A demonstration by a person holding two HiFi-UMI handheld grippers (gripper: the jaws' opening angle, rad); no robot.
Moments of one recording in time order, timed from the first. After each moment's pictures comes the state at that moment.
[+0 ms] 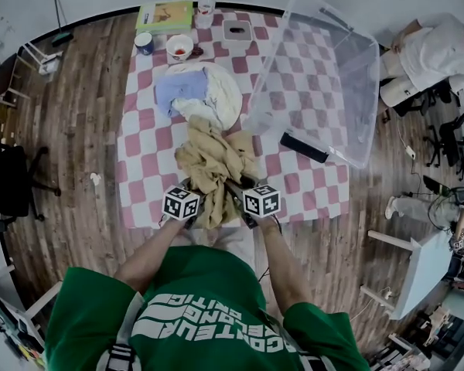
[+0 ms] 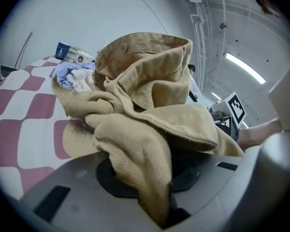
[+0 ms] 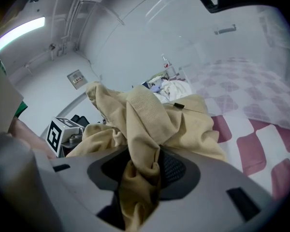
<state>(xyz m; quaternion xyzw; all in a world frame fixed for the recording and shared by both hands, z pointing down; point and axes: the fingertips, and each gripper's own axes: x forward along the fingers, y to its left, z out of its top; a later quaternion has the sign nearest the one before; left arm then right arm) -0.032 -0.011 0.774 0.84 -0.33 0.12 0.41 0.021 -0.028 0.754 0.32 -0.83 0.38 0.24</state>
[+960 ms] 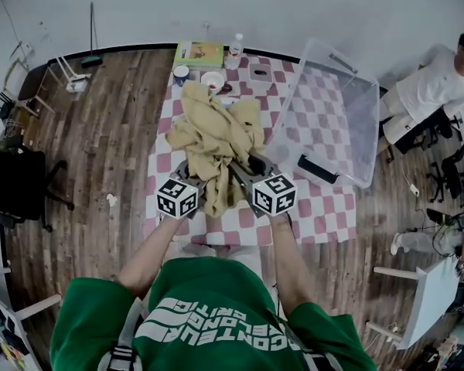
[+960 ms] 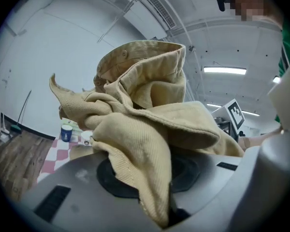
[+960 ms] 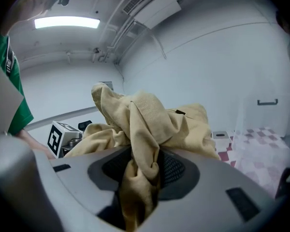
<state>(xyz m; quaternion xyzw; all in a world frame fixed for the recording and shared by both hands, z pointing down) -0.145 -0.081 0.558 0.88 -0.43 -0.01 0.20 -0.093 -0.094 0.531 0.30 -0.93 0.16 0.13</state>
